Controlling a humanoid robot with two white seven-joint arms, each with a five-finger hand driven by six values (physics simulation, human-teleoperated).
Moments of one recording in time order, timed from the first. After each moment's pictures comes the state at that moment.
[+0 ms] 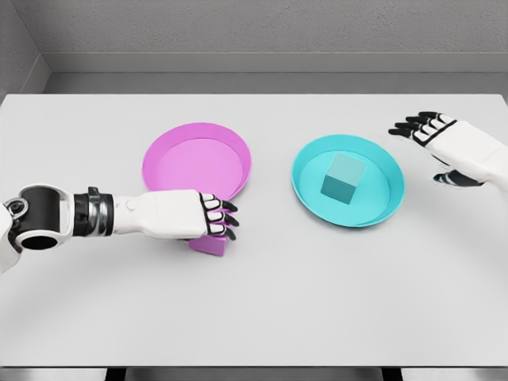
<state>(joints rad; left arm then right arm) -0.71 0.82 -0.99 -1.67 -0.64 -0.61 -0.27 -0.23 -0.76 0.09 -1.51 0.64 -0.61 0.25</state>
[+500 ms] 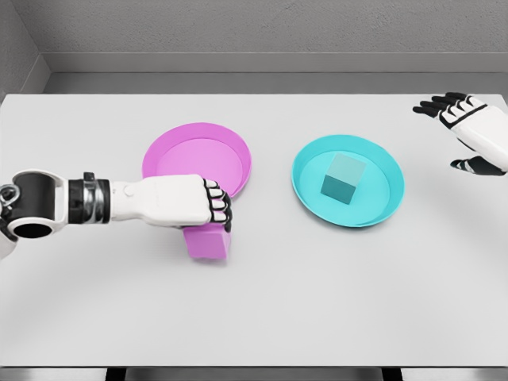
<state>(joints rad) -0.75 0.83 -0.97 -1.70 -0.58 -0.61 -0.27 -0.21 -0.74 0.00 -1.50 0.61 -0.61 0.24</state>
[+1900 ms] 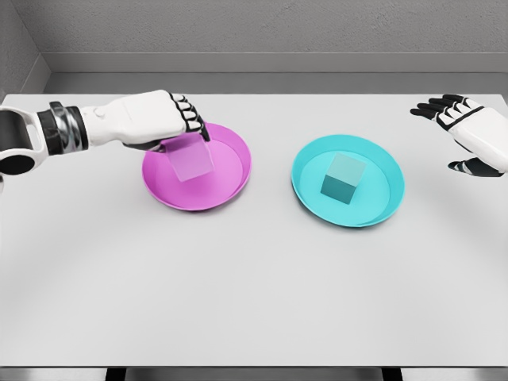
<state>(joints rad) -0.86 0.73 -0.83 -1.42 -0.59 -0.61 -0.27 -0.21 -0.74 0.01 -1.50 0.61 -0.61 0.24</state>
